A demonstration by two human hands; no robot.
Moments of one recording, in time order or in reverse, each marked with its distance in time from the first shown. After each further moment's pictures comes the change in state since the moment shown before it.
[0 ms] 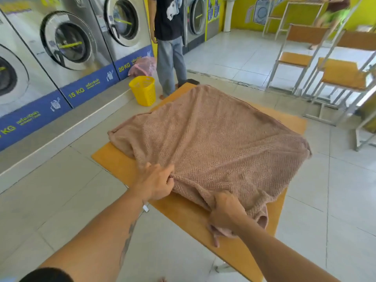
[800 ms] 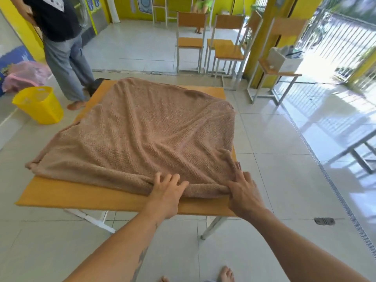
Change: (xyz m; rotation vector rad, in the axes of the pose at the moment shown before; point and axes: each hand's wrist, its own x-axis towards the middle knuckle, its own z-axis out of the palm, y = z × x) left_hand -0.022 0.063 0.049 0.180 0.027 0.615; right_hand -0.103 0.034 0.053 -0.099 0.410 0.406
